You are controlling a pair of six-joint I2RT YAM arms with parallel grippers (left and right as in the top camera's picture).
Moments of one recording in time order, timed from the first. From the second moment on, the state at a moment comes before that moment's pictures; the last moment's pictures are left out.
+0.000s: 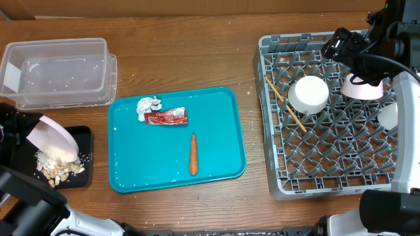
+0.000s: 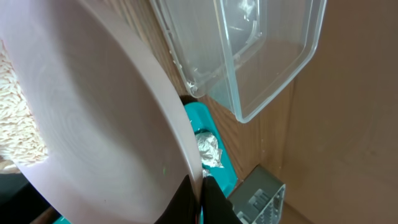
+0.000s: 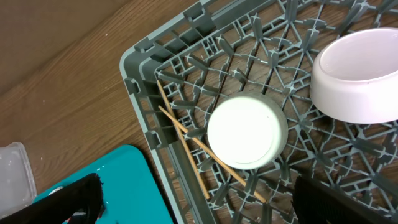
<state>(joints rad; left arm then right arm) 0.93 1.88 1.69 -1.28 0.74 -0.33 -0.12 1.68 1.89 -1.27 -0.20 0.38</state>
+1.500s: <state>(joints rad) 1.18 1.88 1.69 -1.32 1.07 -0.23 -0.12 1.68 1.89 -1.27 -0.20 0.38</state>
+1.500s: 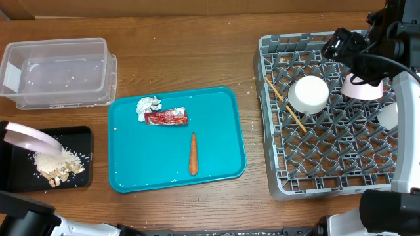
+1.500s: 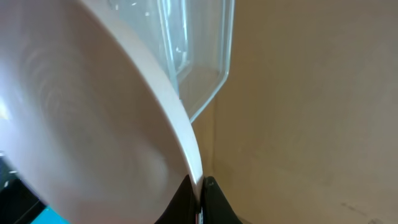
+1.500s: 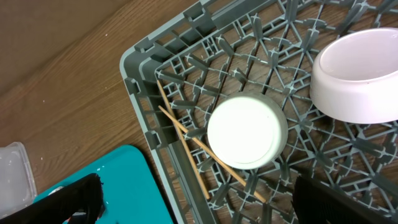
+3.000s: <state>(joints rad) -0.15 1.52 1.72 -1.61 0.17 -0.38 -0.12 1.68 1.89 -1.27 -0.20 0.38</state>
